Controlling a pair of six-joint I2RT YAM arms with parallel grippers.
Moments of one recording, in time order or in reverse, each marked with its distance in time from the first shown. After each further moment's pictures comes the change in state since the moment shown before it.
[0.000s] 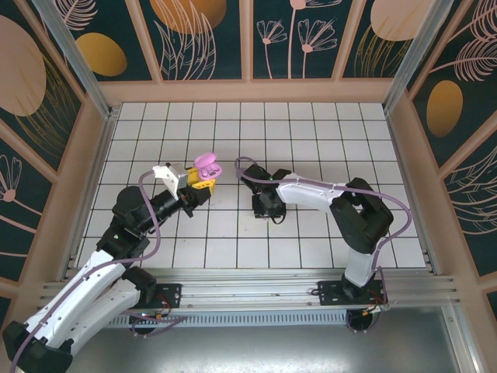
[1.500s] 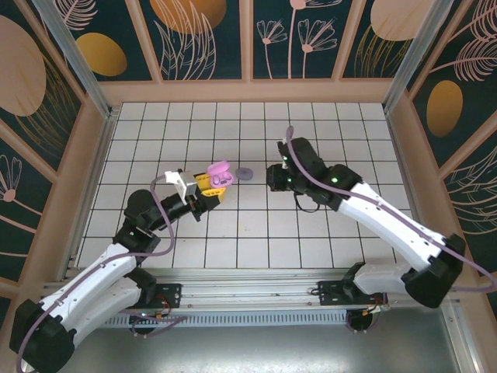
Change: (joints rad) left arm 0.000 0.123 -0.140 0.354 0.184 -0.013; right arm -0.042 -0.593 0.046 0.042 0.003 -0.174
